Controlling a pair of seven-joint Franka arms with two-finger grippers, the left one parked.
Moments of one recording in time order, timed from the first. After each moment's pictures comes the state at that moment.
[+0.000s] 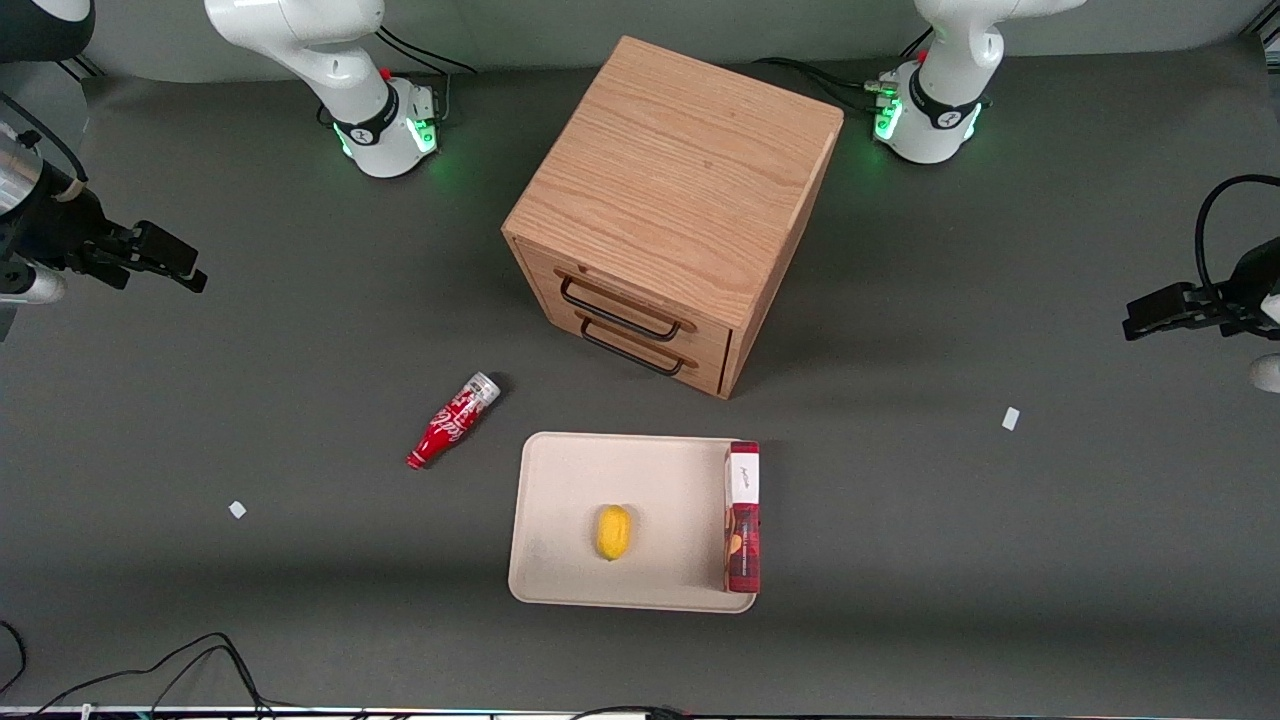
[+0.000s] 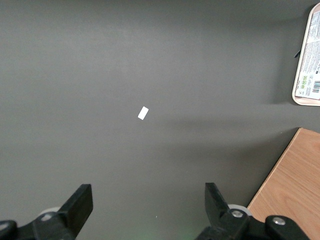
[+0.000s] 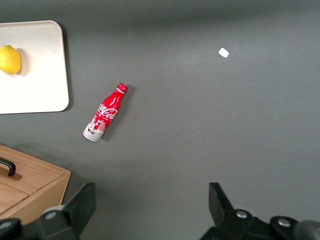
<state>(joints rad) 0.07 -0.13 -0.07 -1.76 0.02 1.66 0.12</state>
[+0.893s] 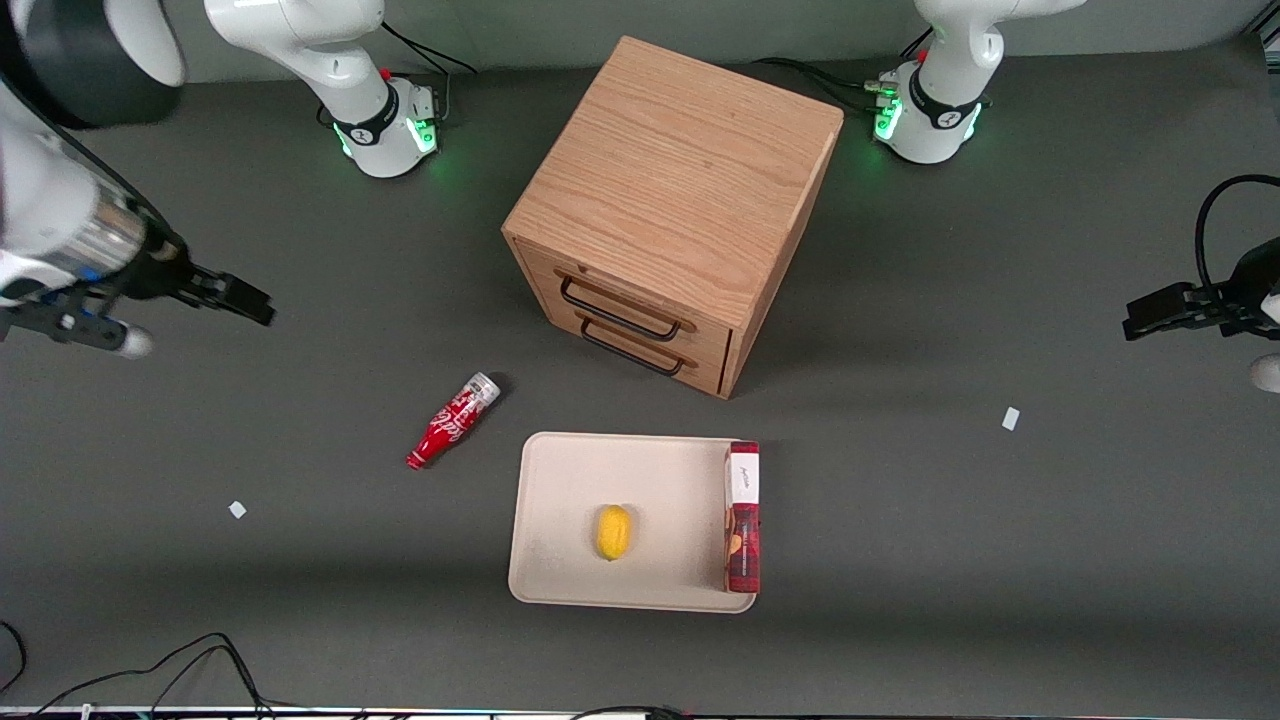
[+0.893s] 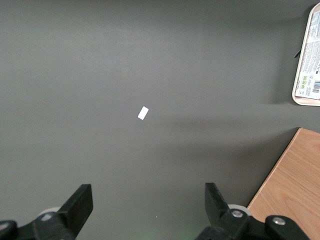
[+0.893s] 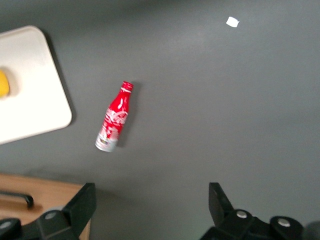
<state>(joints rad) 0.09 0.01 0.04 -1.77 0.02 1.74 0.50</state>
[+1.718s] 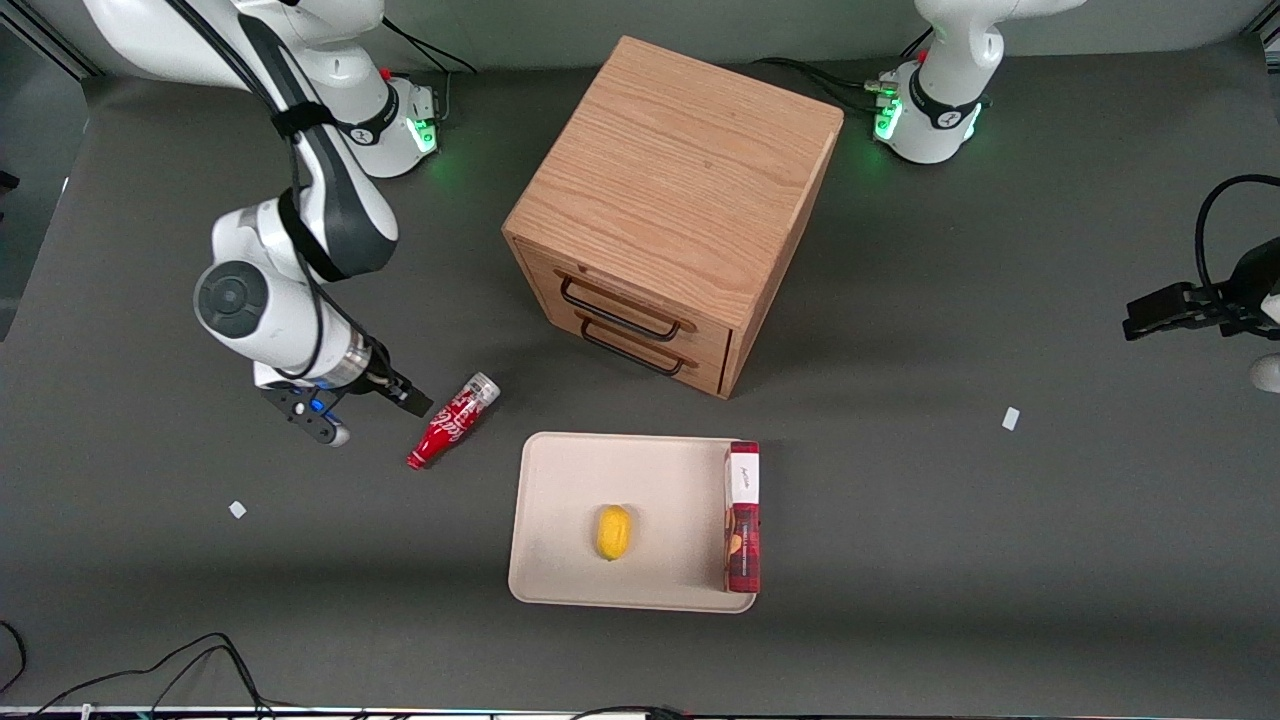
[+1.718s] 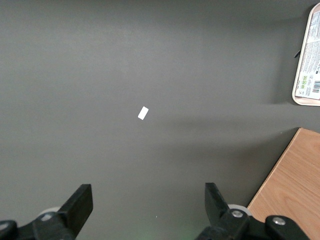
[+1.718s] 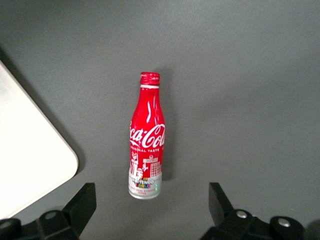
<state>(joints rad) 0.15 0.27 0.13 -1.98 0.02 2.21 0.92</state>
